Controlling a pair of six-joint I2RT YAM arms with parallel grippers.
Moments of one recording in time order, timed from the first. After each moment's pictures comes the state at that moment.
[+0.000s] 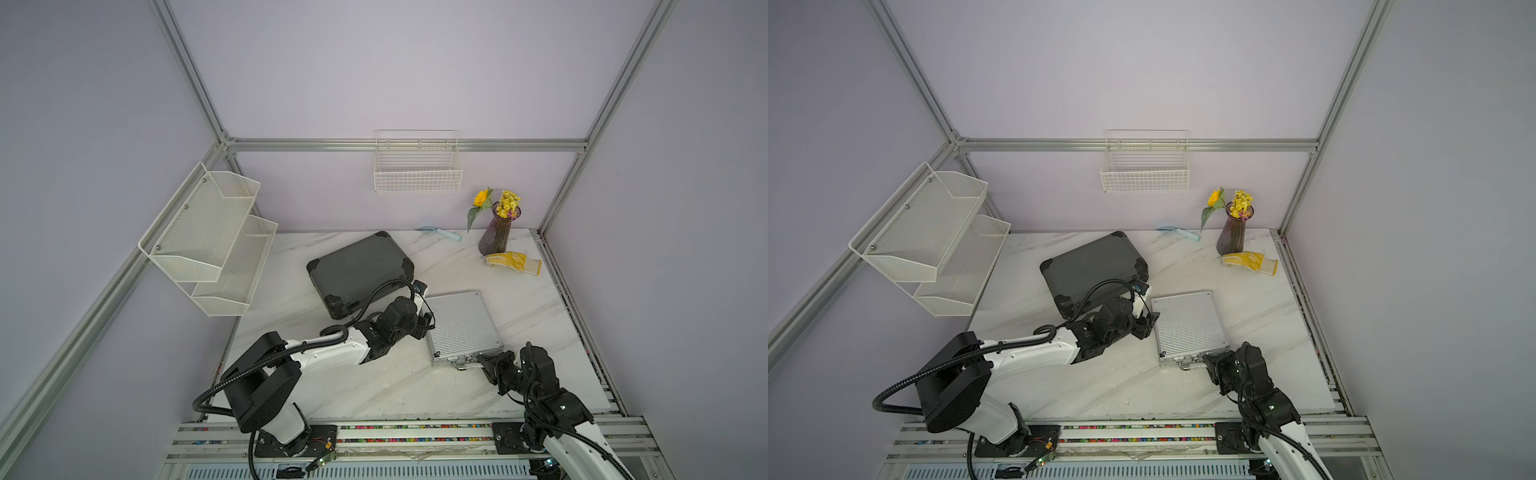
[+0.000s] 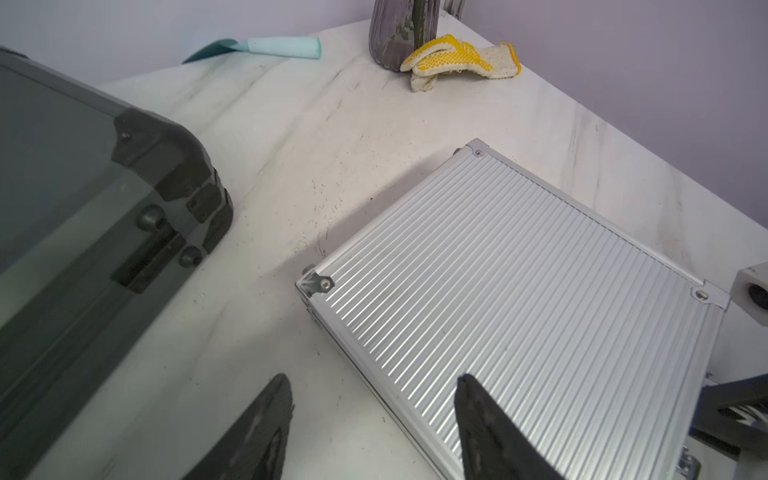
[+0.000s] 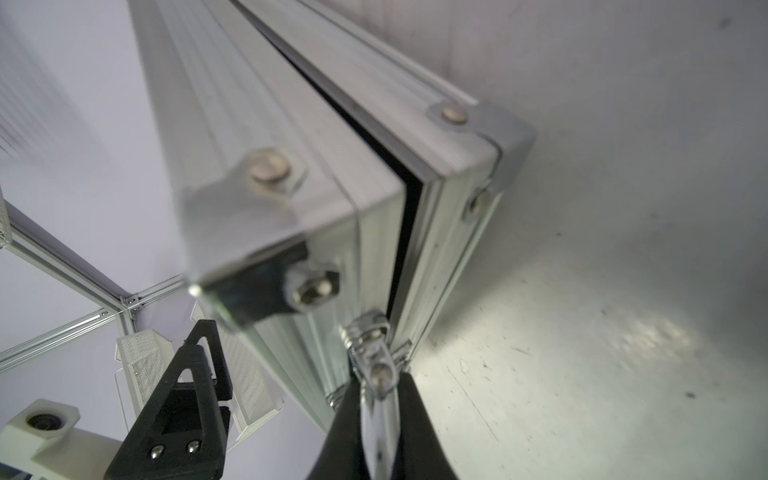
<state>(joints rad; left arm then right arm) -0.89 1.58 0.88 0.15 -0.17 -0.27 0.29 0.30 0.14 -0.48 -0.26 1.58</state>
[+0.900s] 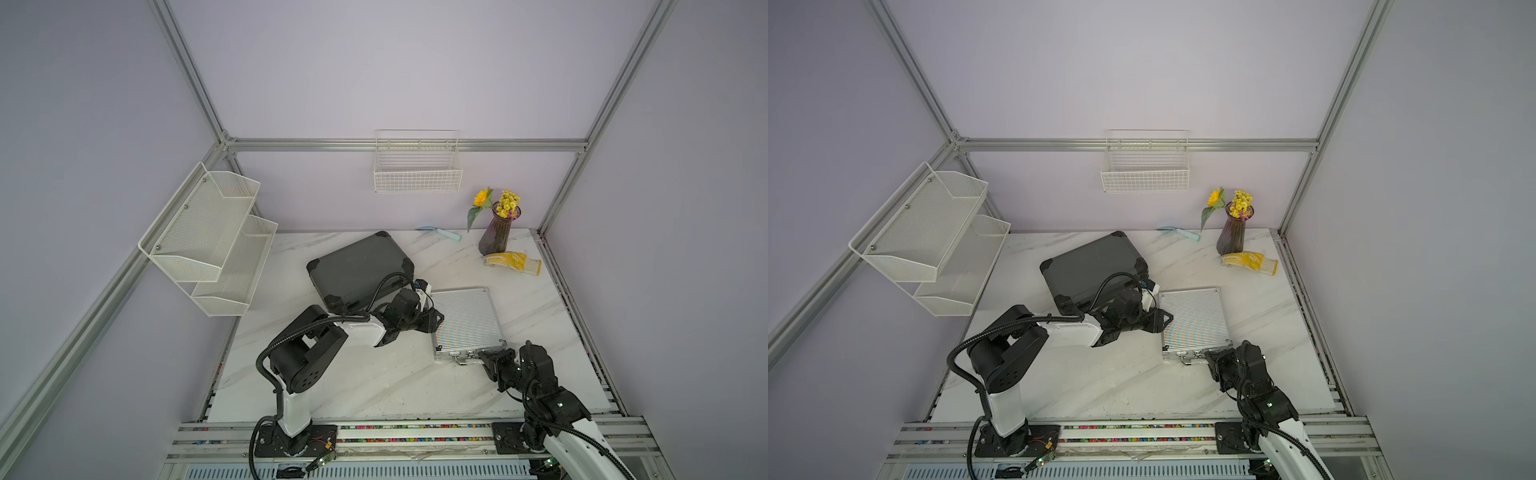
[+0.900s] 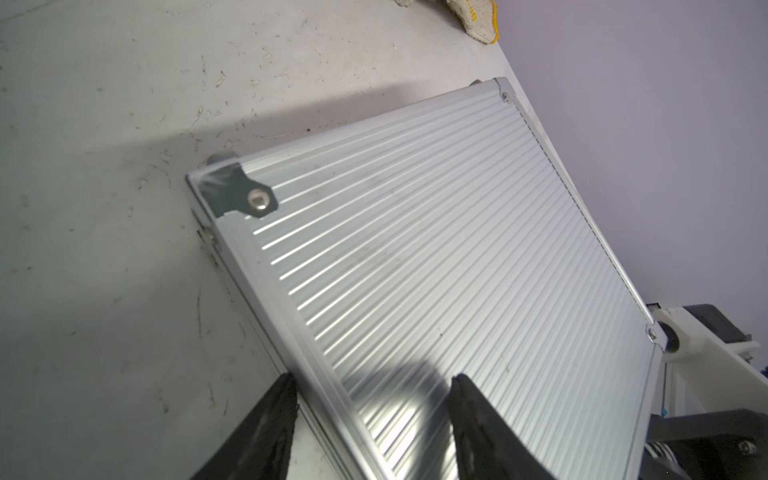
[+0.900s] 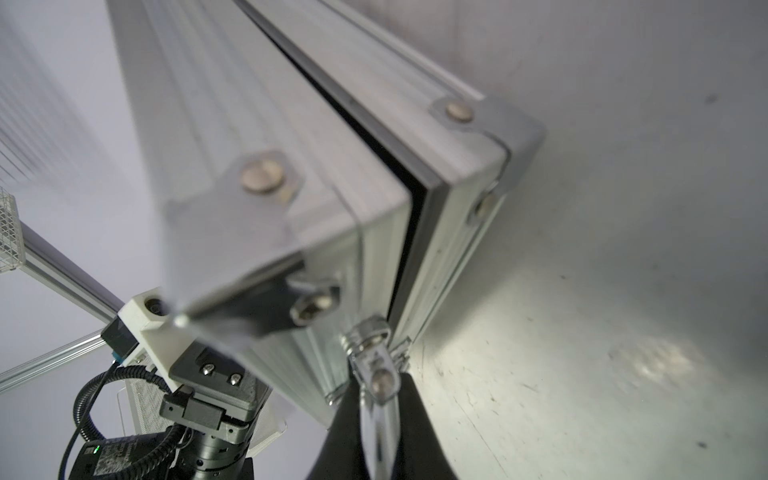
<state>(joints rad) -0.79 1.89 1.01 0.30 0.21 -0.57 0.29 0.34 0.13 -0.41 -0.23 1.59</state>
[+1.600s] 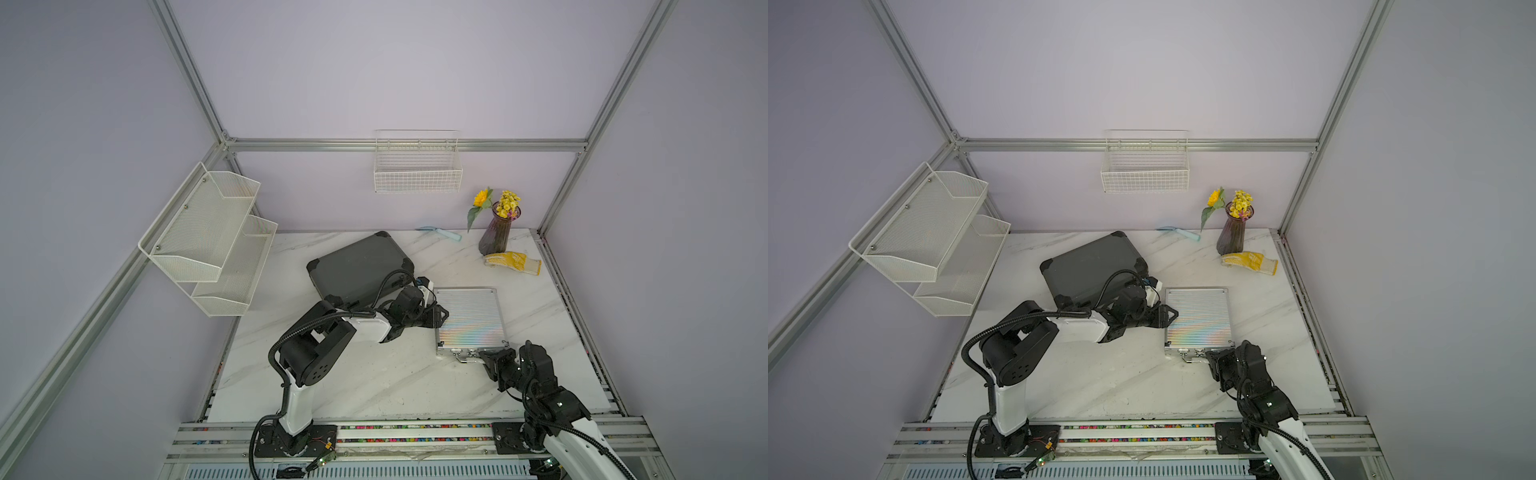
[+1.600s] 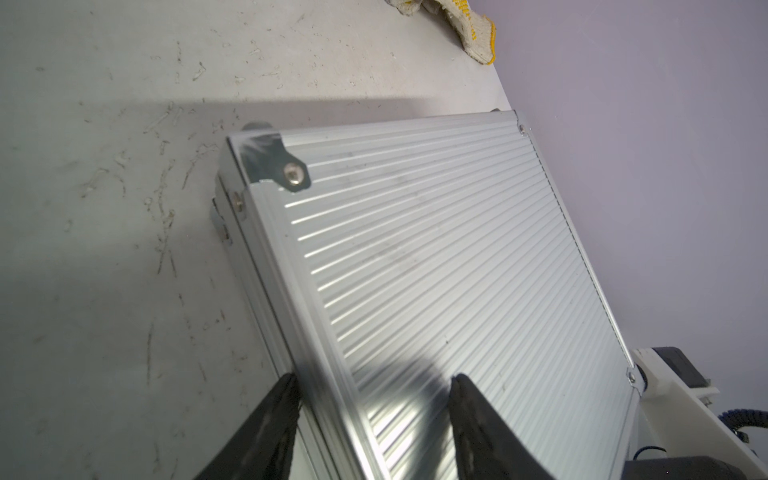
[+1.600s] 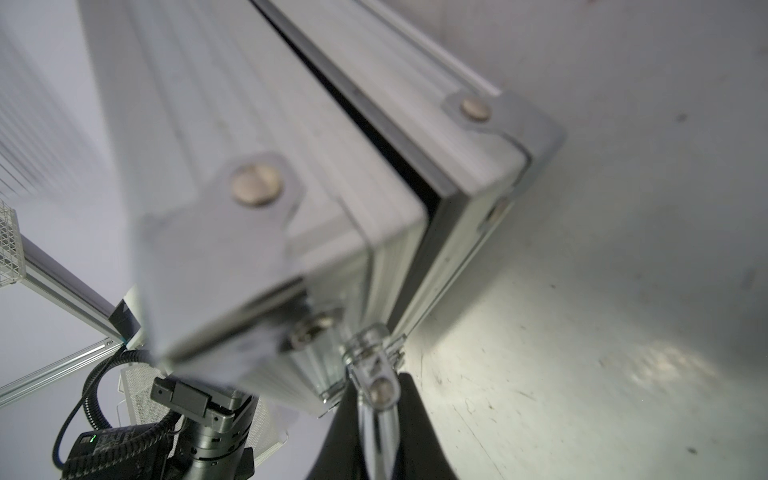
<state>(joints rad) -0.79 1.95 1.07 0.32 0.23 -0.67 0.29 0.35 0.13 -0.41 -0.21 1.60</state>
